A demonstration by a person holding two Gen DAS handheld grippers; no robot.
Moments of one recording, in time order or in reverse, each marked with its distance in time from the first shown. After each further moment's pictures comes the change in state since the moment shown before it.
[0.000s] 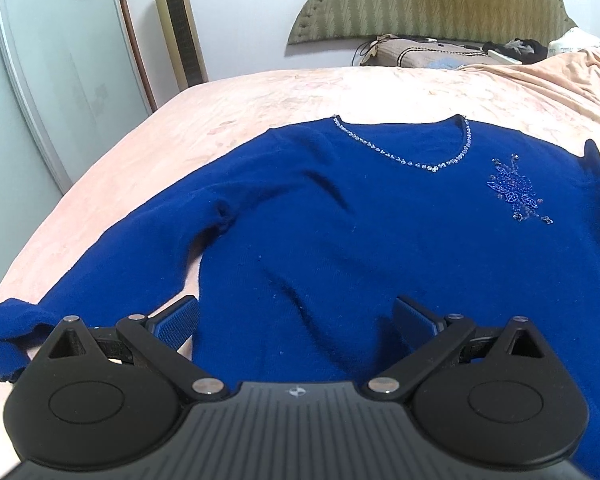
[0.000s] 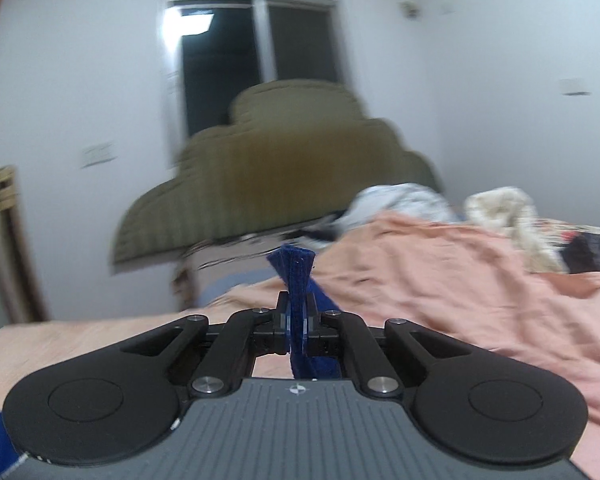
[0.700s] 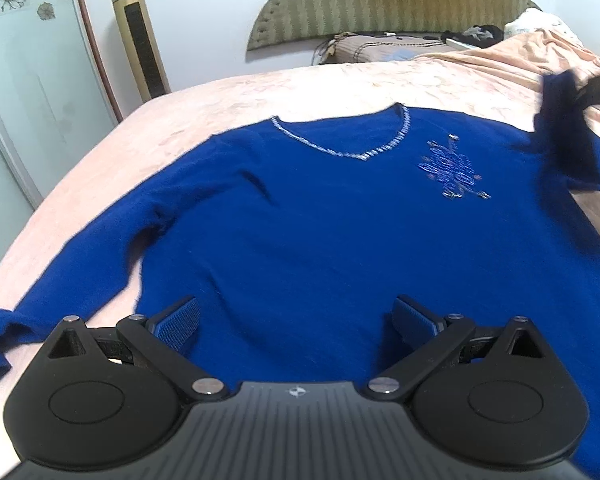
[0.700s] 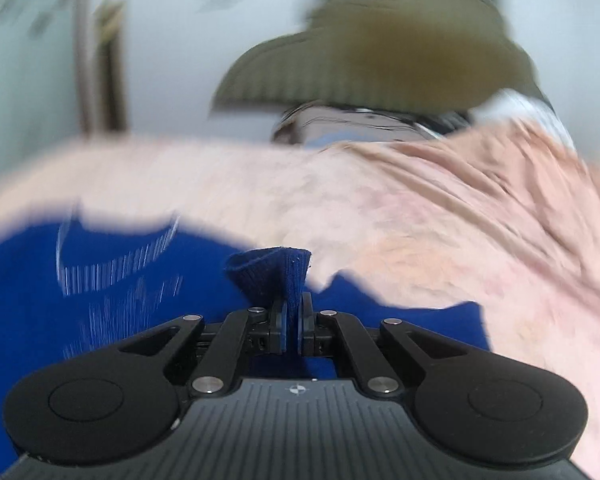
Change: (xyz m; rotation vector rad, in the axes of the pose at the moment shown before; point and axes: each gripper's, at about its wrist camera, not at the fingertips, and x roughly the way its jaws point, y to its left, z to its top) left arm -0.018 -0.042 -0.010 0.079 -0.012 -0.053; right arm 0.062 0.003 -0.067 -0.072 0.325 0.203
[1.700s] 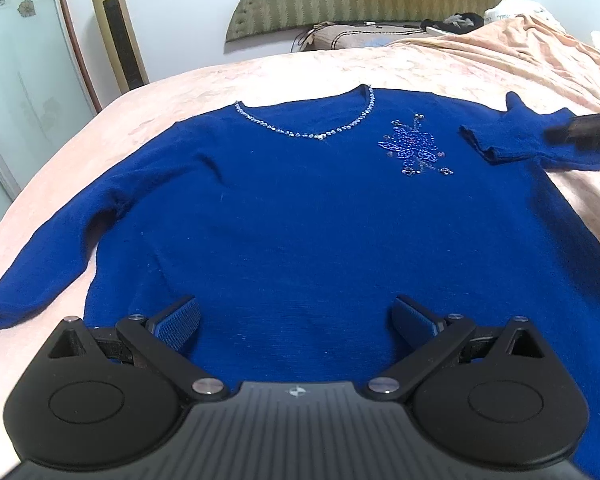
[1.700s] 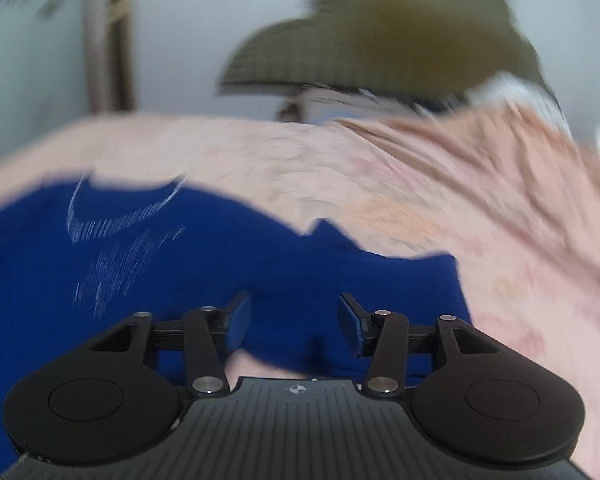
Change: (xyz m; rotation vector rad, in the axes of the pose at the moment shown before) left arm 0.006 -0.034 -0.011 0.025 0.026 -0.055; right arm -0.009 0.046 -0.076 -0.380 0.092 0.010
